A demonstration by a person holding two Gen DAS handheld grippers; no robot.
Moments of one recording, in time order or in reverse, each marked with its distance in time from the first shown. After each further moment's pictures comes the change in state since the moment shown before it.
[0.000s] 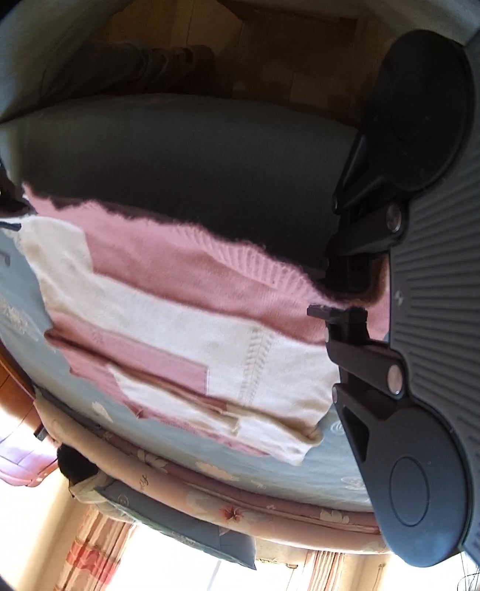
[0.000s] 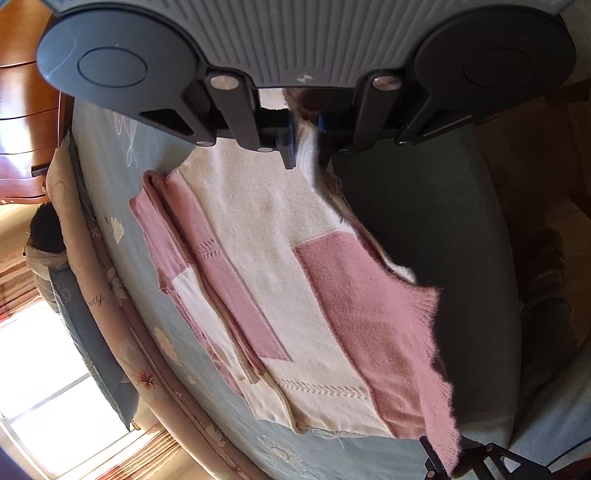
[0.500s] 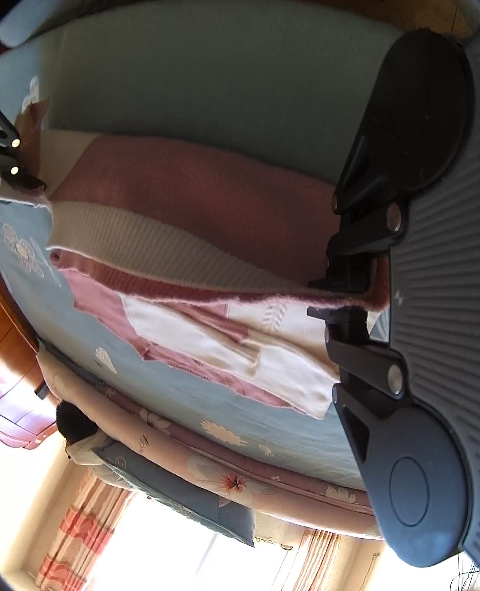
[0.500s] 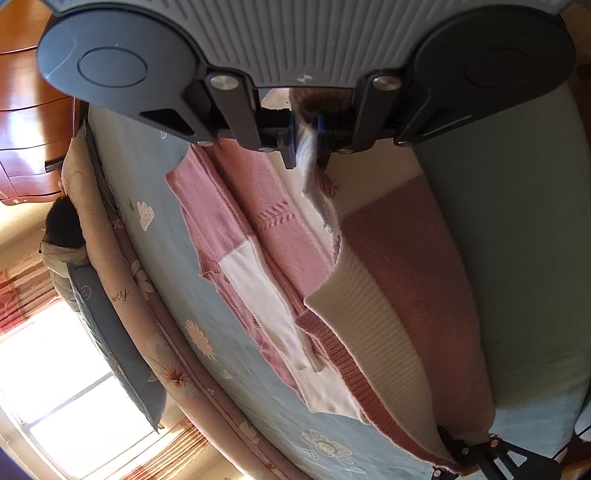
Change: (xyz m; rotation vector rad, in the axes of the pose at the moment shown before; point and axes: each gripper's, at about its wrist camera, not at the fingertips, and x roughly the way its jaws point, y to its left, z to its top) left arm 0.045 0.083 0.023 -0.061 -0.043 0.081; right arm 0.040 -0.075 0.035 0.049 -0.033 -0.055
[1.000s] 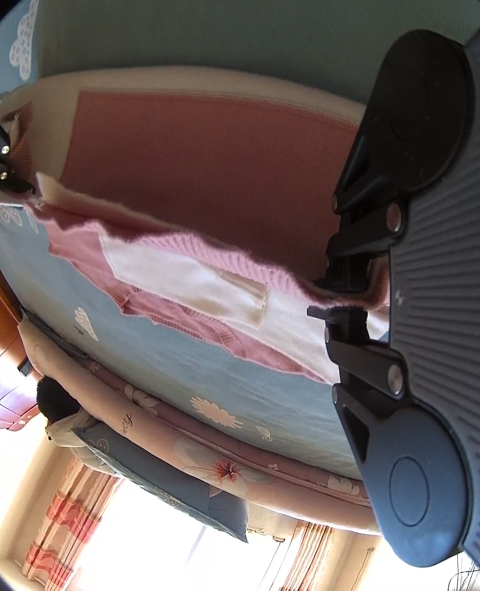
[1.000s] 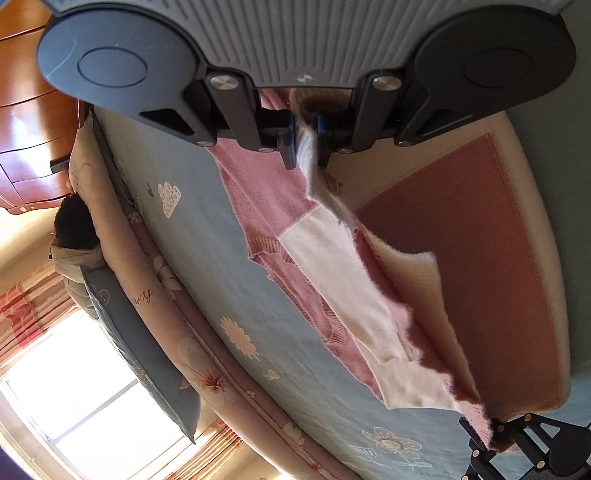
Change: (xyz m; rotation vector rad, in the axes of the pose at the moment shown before) left arm 0.081 0.067 0.005 -0.031 0.018 0.038; right arm 0.083 -0.076 0.036 0.063 -0.031 -0.051
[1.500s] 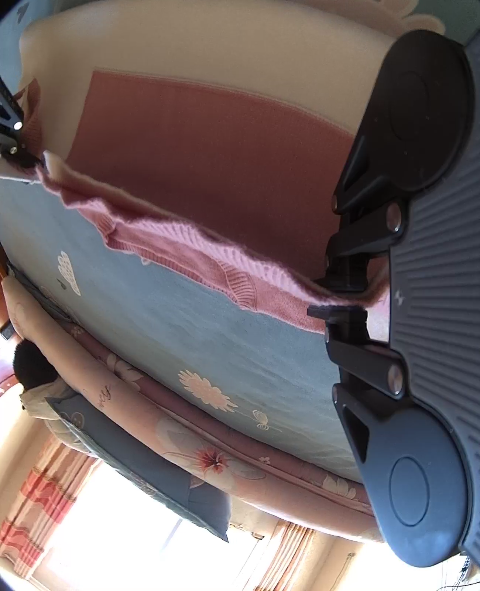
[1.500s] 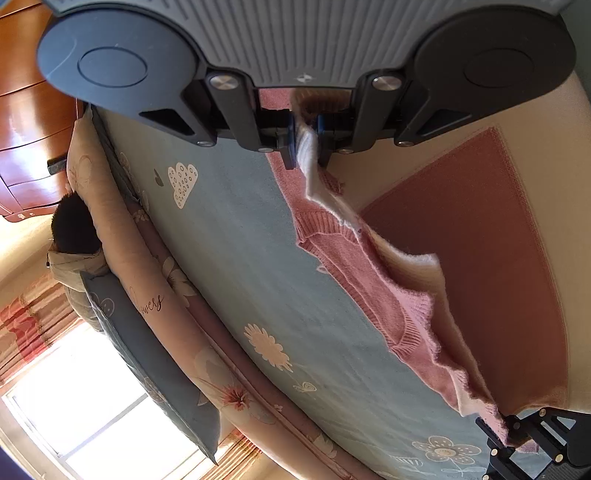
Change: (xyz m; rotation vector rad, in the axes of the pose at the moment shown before) left arm 0.082 0.056 0.018 -0.091 0.016 0.022; right arm 0.087 -0.058 0.031 0.056 0.014 -0.012
